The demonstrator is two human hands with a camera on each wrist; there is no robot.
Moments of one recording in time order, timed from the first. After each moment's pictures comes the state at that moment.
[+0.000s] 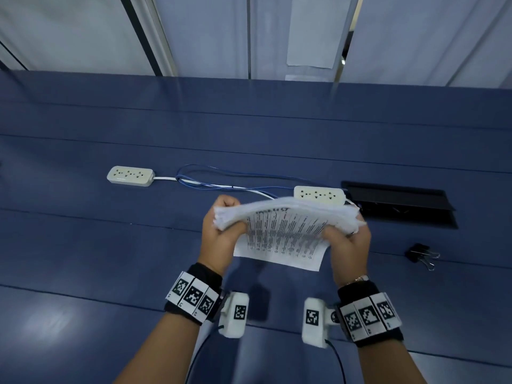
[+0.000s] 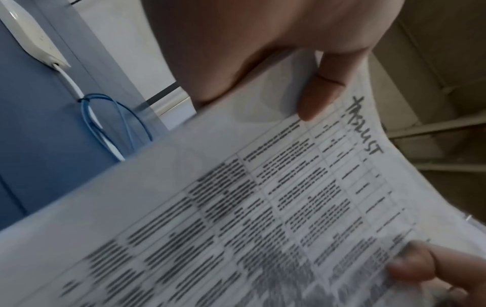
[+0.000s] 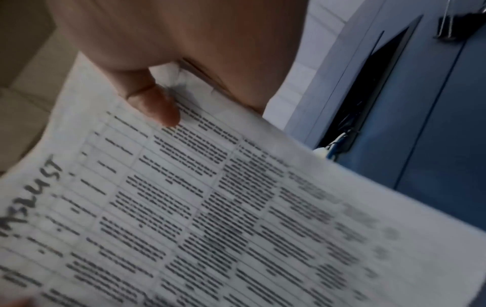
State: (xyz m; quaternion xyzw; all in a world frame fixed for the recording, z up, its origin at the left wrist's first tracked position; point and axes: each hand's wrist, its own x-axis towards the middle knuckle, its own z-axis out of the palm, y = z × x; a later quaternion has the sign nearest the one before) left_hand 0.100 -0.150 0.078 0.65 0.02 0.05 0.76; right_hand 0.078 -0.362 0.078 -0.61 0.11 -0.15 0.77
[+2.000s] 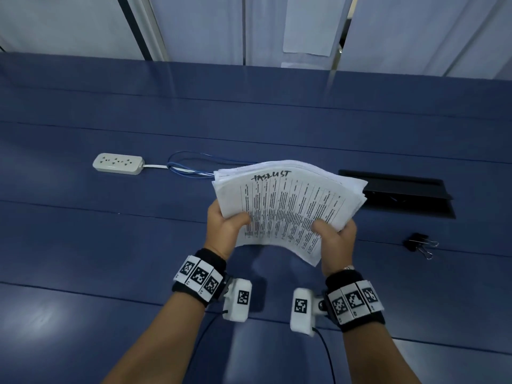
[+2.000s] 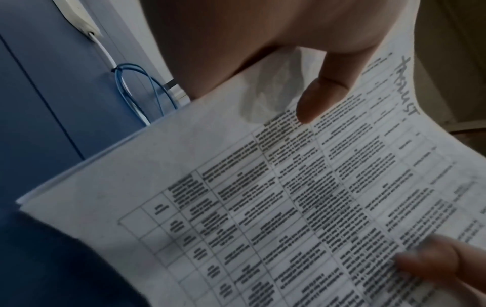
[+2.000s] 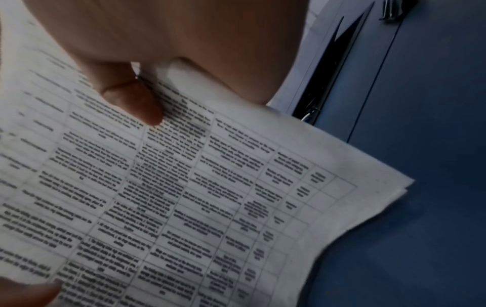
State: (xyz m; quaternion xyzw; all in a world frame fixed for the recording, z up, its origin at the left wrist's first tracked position) left_hand 0.107 -0.159 0.040 0.64 0.07 0.02 0.76; right_hand 0.079 -0.354 0.032 -0.62 0.16 -0.12 0.76
